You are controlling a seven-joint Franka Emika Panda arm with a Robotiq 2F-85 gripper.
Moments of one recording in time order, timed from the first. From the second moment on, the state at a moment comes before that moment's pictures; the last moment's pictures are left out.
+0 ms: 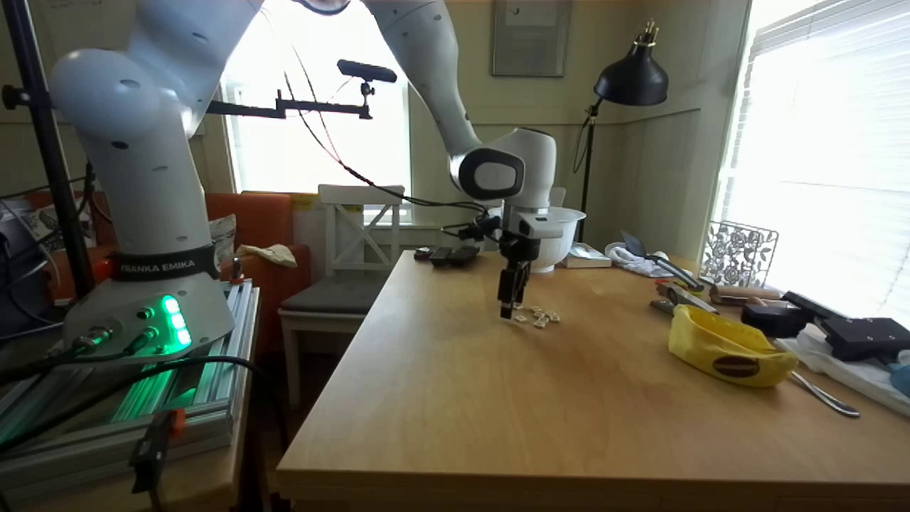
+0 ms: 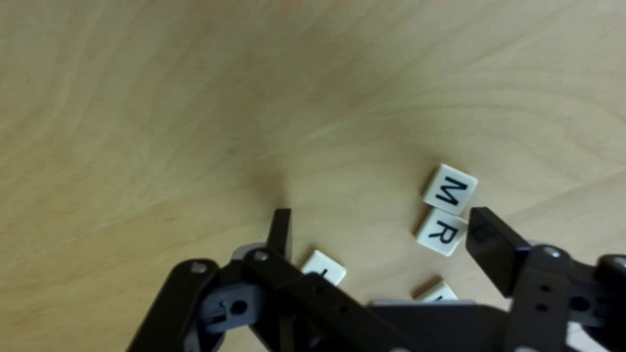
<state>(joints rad) -0.02 0.60 -0.12 -2.06 0.20 2.61 0.56</state>
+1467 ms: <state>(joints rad) 0.02 0.61 -0.17 -2.05 0.20 2.60 0.56</state>
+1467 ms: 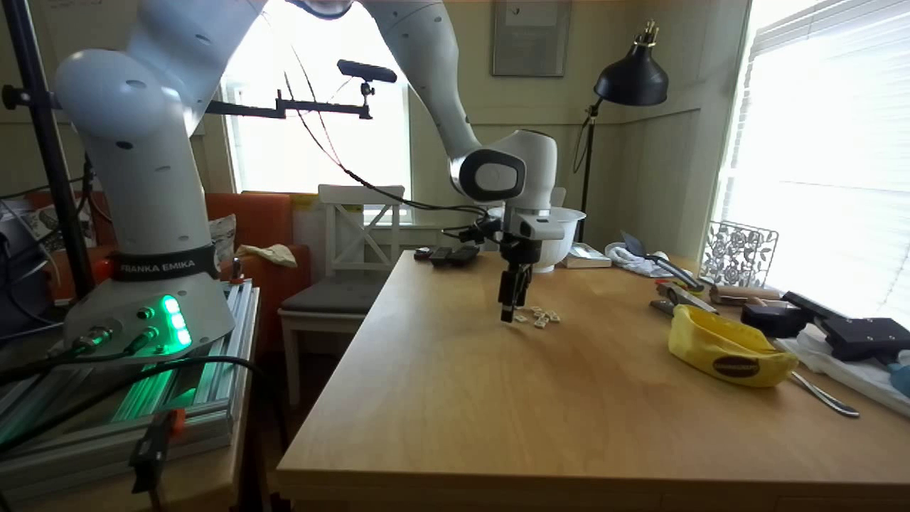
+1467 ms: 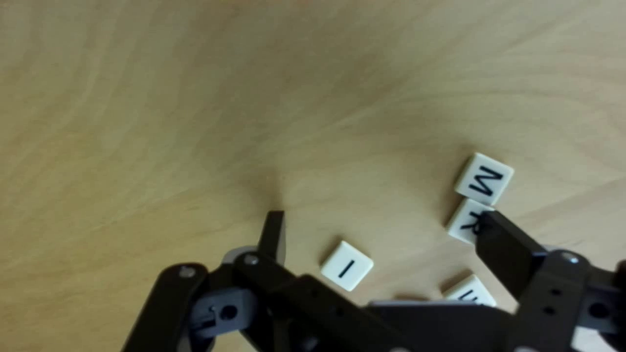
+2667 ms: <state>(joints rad) 0.04 0.61 -0.18 -2.05 0.17 2.60 0.55</state>
